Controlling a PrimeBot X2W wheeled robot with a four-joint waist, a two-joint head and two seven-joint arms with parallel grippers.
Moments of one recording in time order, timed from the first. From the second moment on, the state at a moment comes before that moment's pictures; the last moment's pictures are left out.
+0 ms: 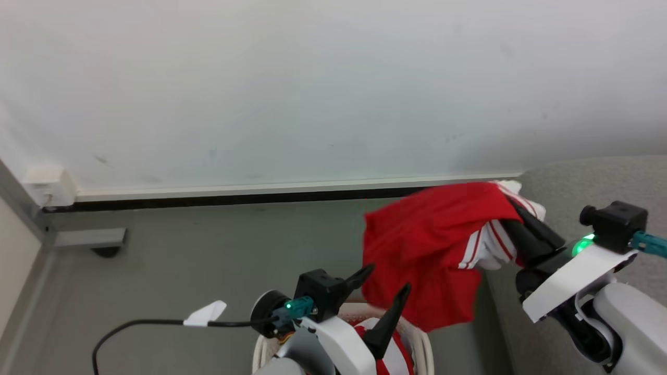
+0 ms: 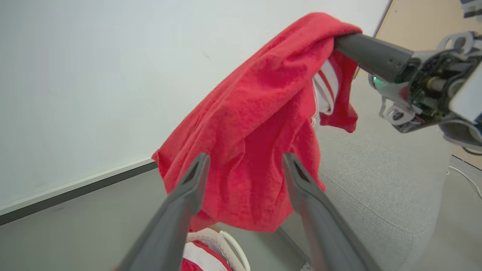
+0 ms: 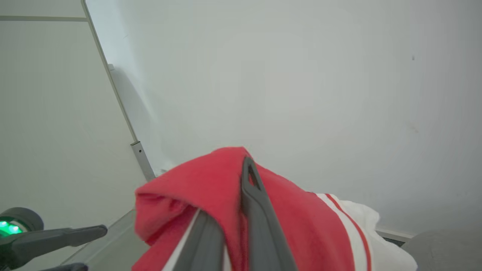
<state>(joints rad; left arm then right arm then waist) -0.45 0.20 -0.87 0.16 -0.57 0.12 -0.02 -0.64 -0.51 0.88 0.32 1.06 0.13 -0.26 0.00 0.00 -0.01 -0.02</state>
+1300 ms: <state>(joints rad) -0.77 0.19 -0.92 0.12 -0.43 0.06 0.01 -0.81 -0.63 0.16 0.41 0.85 0.13 -0.26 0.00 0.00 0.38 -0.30</state>
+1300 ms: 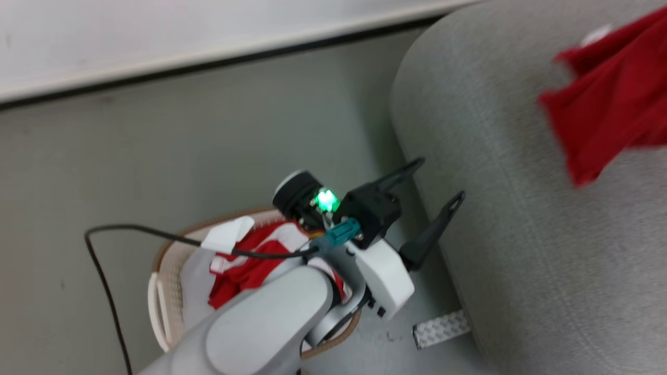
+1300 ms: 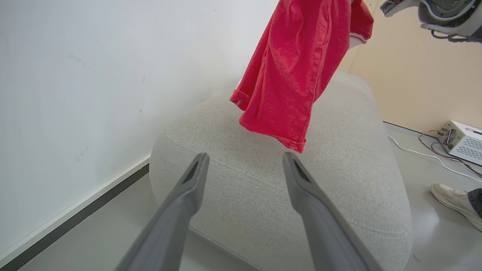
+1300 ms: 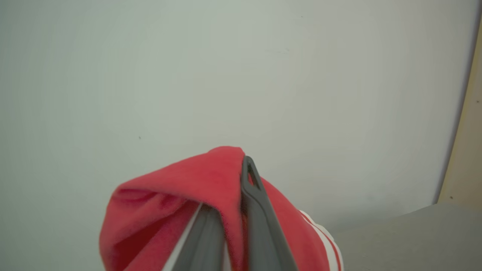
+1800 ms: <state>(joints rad) -0.97 0.15 -0.92 0.14 -0.34 0.04 -0.02 -1.13 -0.55 -0.19 0.90 0.51 0.13 -0.26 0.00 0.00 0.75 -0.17</state>
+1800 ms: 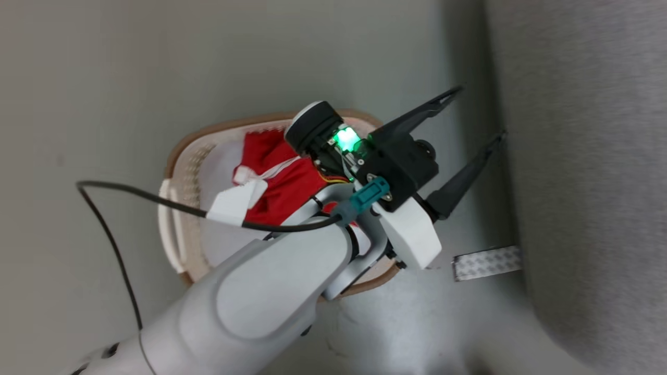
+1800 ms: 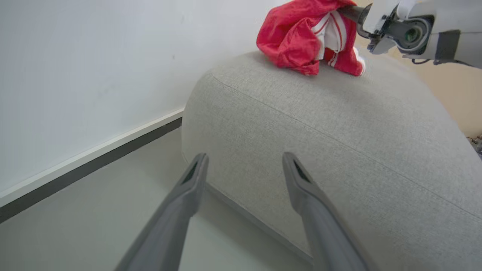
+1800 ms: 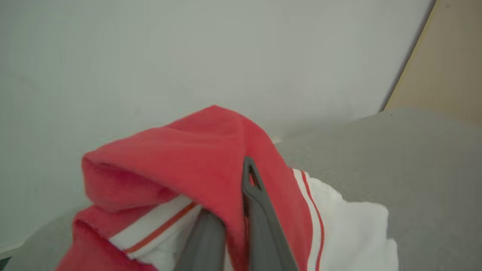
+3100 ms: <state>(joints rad) -0.27 0.25 -0.52 0.29 -0.47 0.20 -0.26 -0.14 -0.15 -0.12 0.20 0.35 0.13 -0.26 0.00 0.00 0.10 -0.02</state>
